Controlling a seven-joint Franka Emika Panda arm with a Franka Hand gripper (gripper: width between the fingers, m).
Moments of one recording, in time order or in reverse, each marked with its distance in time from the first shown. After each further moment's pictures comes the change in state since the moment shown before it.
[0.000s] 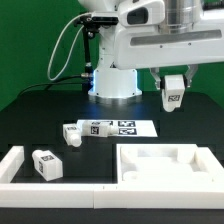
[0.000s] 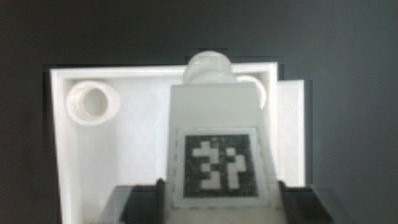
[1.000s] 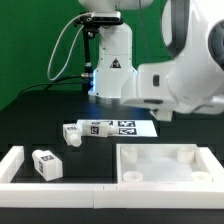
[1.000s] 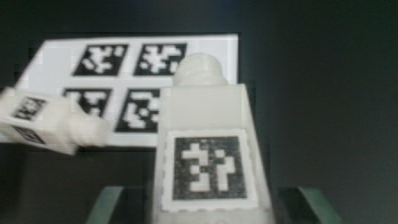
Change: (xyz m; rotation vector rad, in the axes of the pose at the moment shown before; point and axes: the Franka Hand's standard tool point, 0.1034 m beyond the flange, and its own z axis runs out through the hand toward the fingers) arm -0.082 0.009 0.072 -0.245 -0.827 0.007
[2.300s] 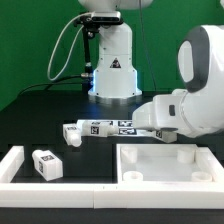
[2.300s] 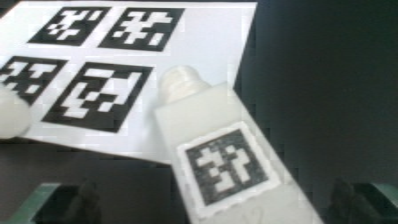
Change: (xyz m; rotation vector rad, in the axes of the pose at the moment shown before) arm 0.037 -0.037 0.091 -0.142 -0.003 -0.056
